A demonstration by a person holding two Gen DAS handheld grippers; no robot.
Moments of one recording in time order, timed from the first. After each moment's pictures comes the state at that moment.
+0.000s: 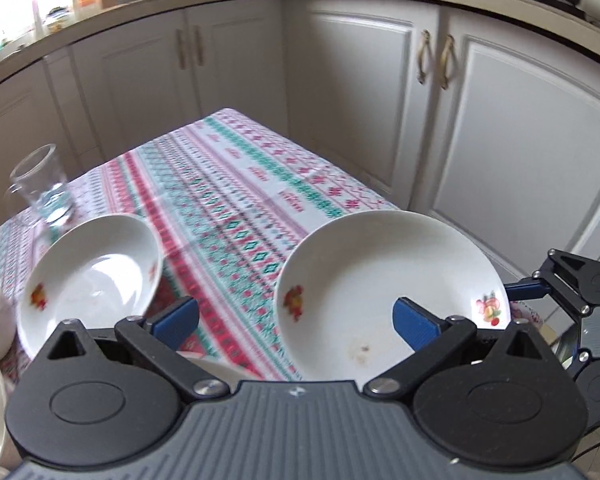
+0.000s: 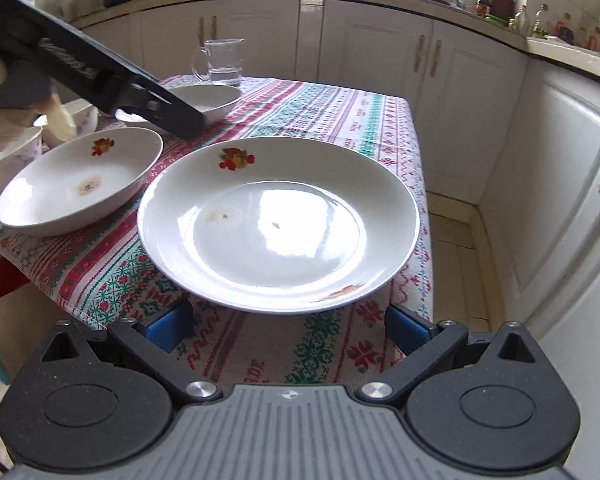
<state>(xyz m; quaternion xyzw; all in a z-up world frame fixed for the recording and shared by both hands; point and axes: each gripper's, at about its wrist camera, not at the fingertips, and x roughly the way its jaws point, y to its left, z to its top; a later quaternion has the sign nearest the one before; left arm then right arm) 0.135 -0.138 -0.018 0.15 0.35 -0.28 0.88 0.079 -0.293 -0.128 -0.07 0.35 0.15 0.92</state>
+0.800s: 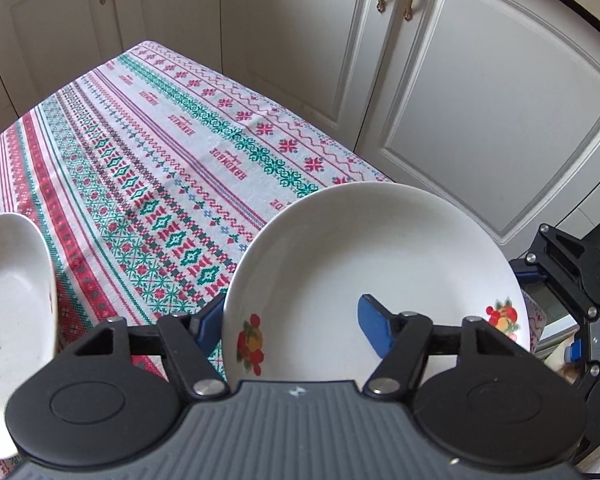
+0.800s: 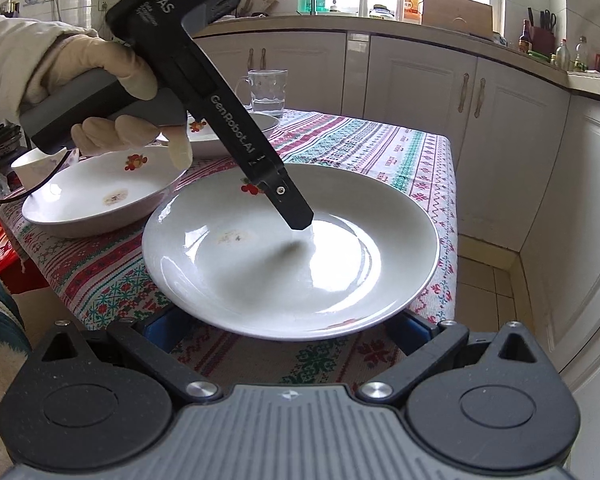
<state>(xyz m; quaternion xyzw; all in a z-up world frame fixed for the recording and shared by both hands) 0.206 -0.179 -0.061 0.16 0.47 -0.36 0.79 0.090 -0.312 -0.138 -0.08 0.29 0.23 0.92</state>
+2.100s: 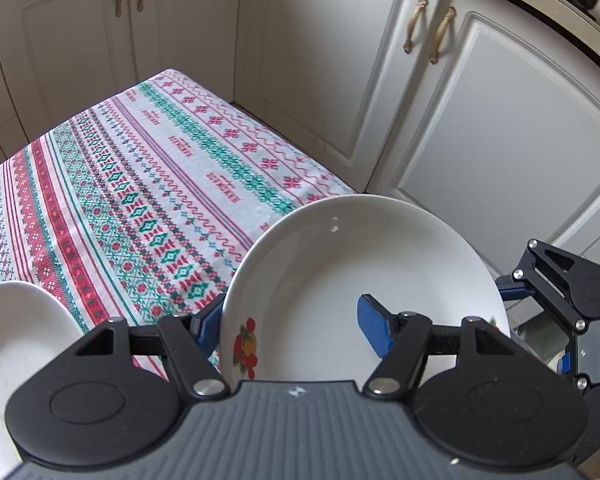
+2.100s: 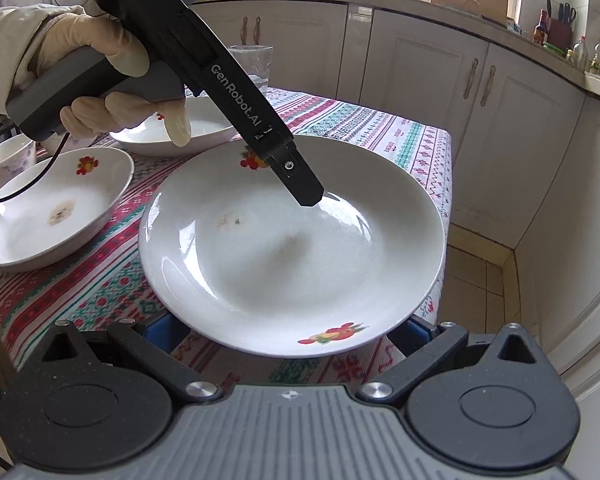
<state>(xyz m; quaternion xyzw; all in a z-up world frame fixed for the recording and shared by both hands) 0.271 -0.176 -0.053 0.12 0.45 -0.35 0.81 0.160 -0.307 -0.123 -0.11 0.34 0.23 0.91</state>
